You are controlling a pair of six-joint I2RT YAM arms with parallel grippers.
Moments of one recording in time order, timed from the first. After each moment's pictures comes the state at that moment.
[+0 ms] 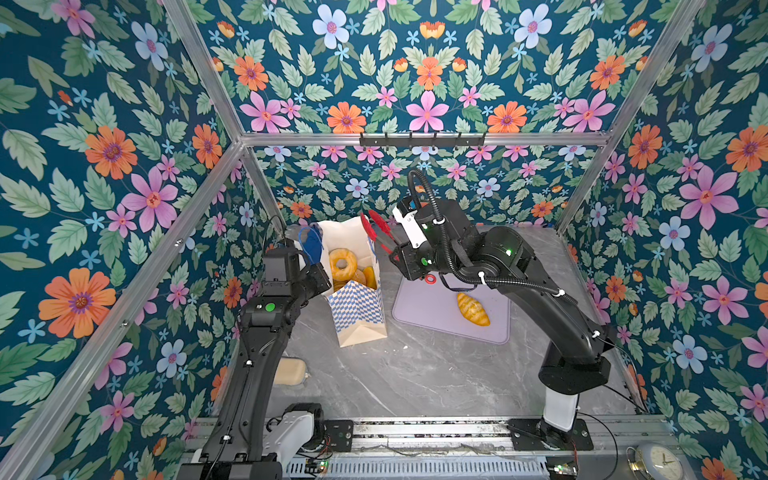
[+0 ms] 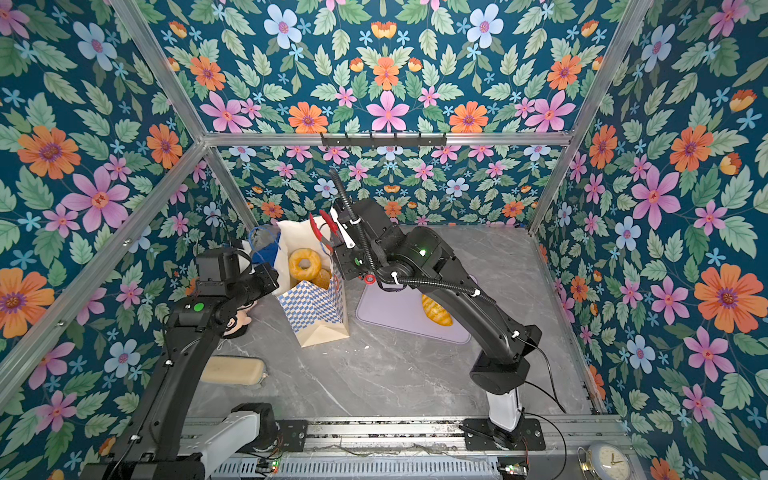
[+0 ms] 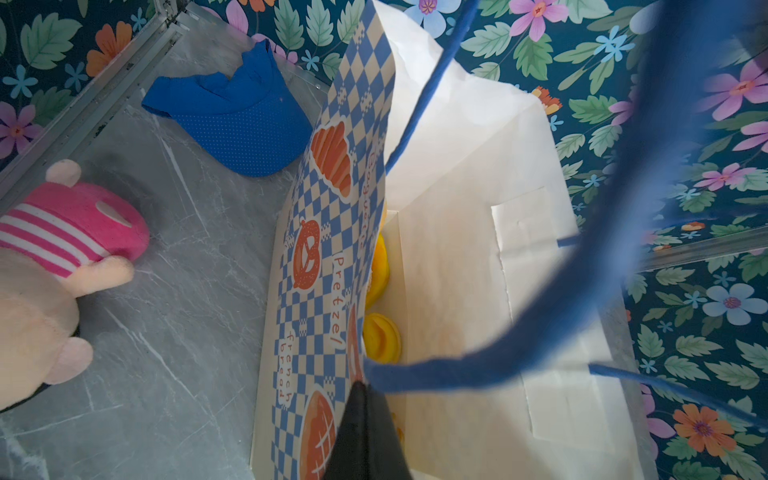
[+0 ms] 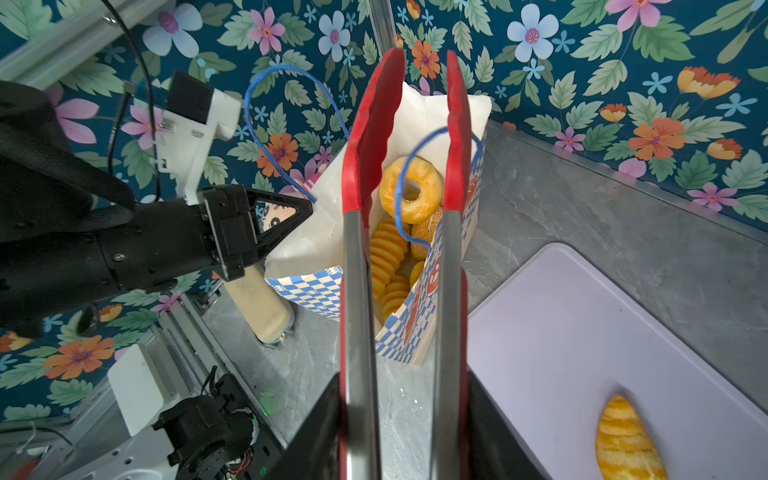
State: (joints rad) left arm -0.07 1.04 1.13 -0.72 0.13 -0.49; right arm 0.98 1.87 2.48 -1.21 0.13 0.33
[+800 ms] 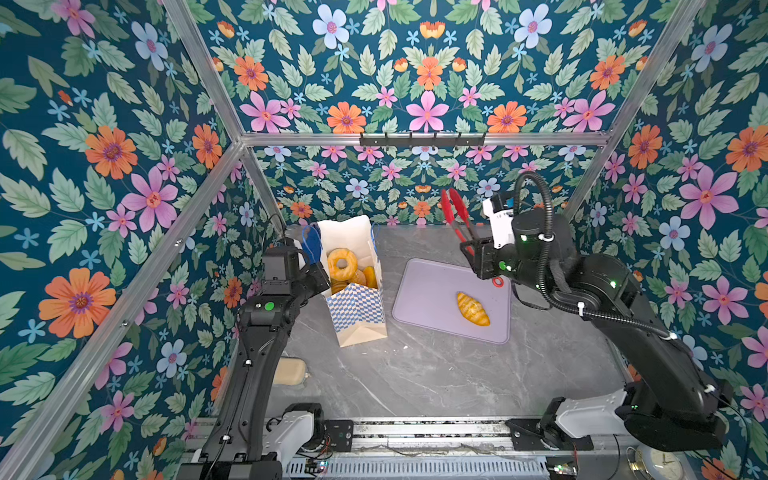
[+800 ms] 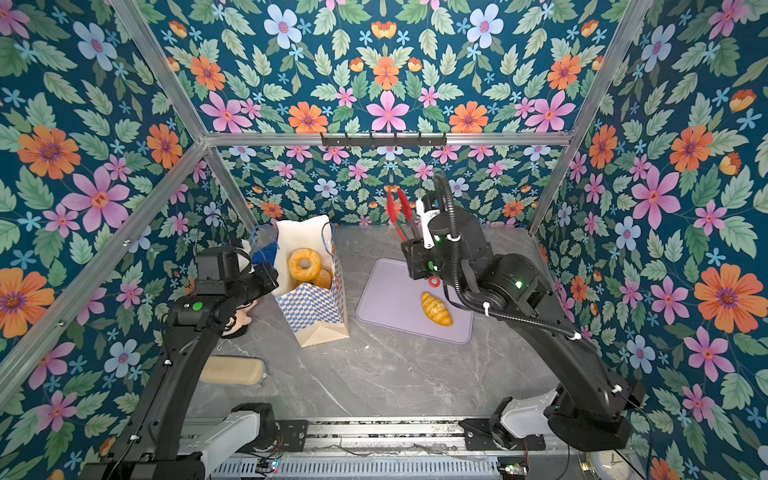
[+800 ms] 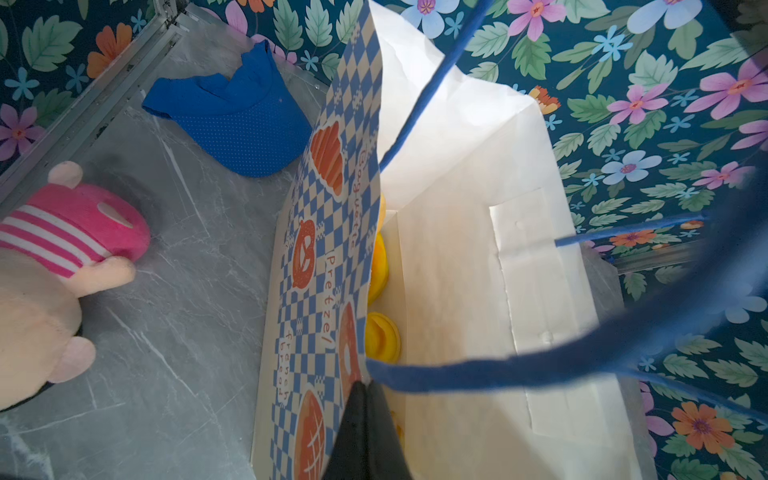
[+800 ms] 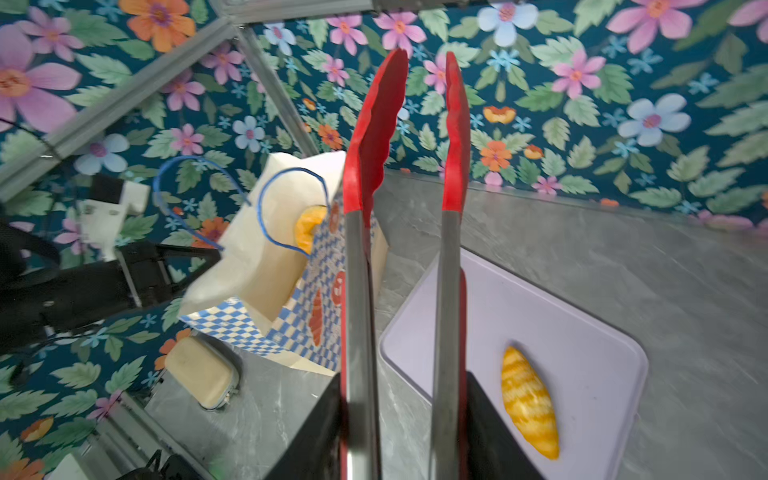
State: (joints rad) left arm -0.07 1.04 1.15 -0.74 0.13 -0.49; right arm 0.79 1.31 1.85 -1.02 0.25 0.40
